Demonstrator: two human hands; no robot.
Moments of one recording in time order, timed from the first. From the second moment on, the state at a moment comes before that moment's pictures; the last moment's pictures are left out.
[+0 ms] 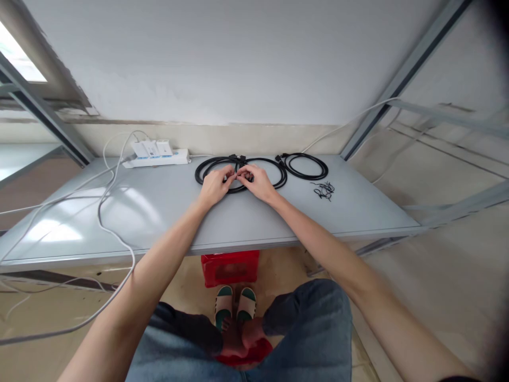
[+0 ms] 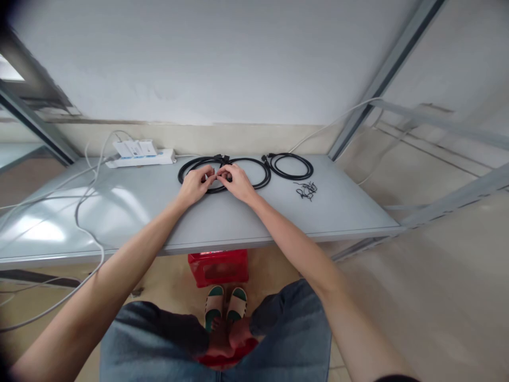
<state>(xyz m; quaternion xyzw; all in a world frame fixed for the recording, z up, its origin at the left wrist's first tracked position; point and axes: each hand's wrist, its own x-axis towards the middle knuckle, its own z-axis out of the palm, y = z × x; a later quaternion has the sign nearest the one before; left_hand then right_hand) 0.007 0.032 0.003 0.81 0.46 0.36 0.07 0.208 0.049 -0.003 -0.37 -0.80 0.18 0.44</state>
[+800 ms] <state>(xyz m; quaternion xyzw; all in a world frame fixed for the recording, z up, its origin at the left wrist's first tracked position) 0.006 0.034 0.004 0.81 0.44 0.38 0.10 0.210 0.055 -0.009 -0.36 -0.81 0.19 0.43</state>
